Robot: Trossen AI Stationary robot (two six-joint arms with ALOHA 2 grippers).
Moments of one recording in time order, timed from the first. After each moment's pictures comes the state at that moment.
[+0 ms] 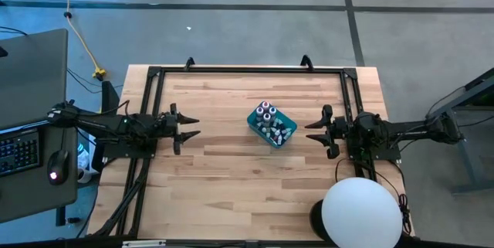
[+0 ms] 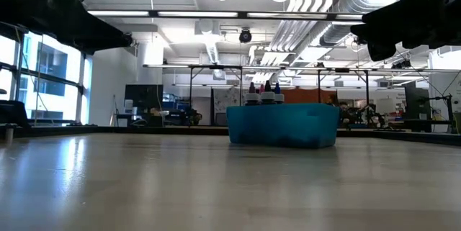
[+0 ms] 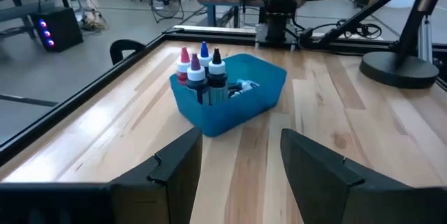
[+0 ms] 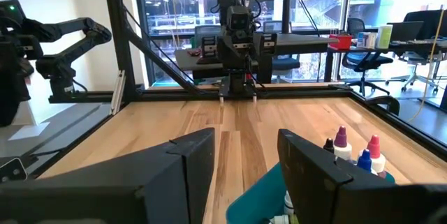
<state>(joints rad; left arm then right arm) -0.18 0.32 0.18 -0.01 -0.39 -0.06 -0.02 0.31 0.01 0.36 -0.06 0.04</state>
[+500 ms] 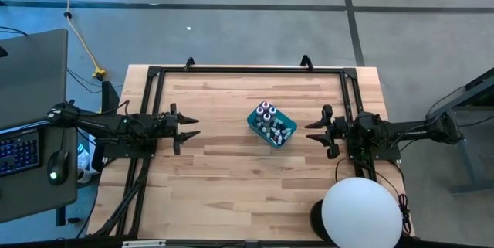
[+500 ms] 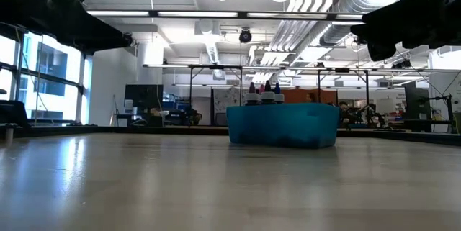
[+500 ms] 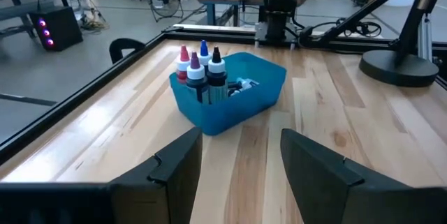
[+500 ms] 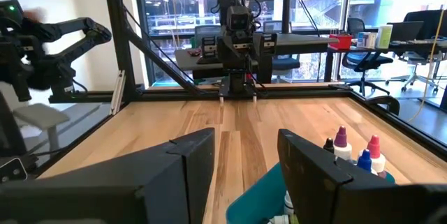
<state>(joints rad) -0.18 0.32 0.18 -0.02 -0.38 -0.06 -0.02 0.31 0.01 0.36 -0.06 0.04</state>
